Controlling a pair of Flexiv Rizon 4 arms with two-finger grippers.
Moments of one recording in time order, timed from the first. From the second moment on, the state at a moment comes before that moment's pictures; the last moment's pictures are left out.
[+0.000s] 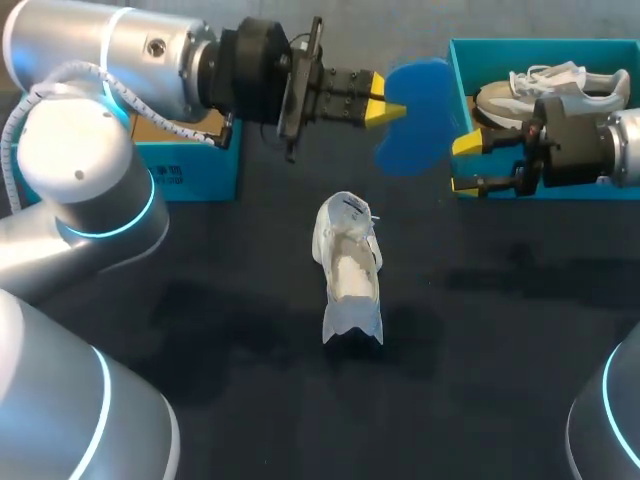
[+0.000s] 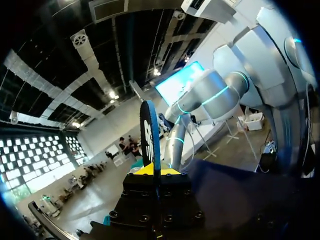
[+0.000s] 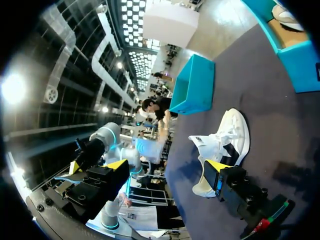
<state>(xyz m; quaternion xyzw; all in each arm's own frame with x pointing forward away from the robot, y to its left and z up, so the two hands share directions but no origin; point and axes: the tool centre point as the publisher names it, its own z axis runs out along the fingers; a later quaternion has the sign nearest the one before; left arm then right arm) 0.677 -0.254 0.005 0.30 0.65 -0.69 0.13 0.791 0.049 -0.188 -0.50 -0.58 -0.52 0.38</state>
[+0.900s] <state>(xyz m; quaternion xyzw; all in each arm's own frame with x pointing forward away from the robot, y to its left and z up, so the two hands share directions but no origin) 0.717 -0.219 -0.094 0.58 0.52 -0.50 0.37 0.793 0.049 -0.188 -0.50 -0.58 -0.52 0.38</state>
